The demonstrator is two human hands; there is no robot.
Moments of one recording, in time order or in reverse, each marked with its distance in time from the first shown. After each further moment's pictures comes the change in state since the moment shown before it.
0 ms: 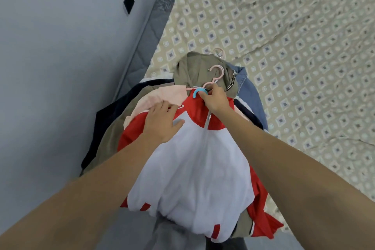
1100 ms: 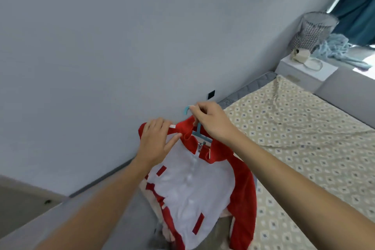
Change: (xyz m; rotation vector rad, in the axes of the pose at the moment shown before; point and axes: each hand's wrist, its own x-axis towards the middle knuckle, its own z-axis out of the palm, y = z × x) left_hand -0.354 0.174 -0.215 -0.064 0.899 -0.422; right_hand -0.415 -0.175 -0.233 -0.027 -0.383 -1.060
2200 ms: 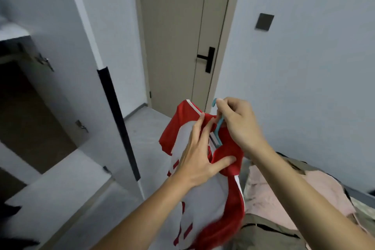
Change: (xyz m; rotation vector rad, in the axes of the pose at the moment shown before) left_hand -0.555 0.250 -0.329 -0.284 0.609 -0.851; right_hand -0.484 -0.319 0.205 0.235 -0.671 -0.605
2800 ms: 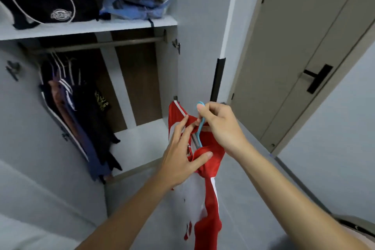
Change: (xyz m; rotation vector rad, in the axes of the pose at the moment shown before) left_hand -0.184 -0.030 -0.145 0.247 0.506 -0.355; right_hand -0.085 -0.100 0.190 0.340 -0.712 -0.100
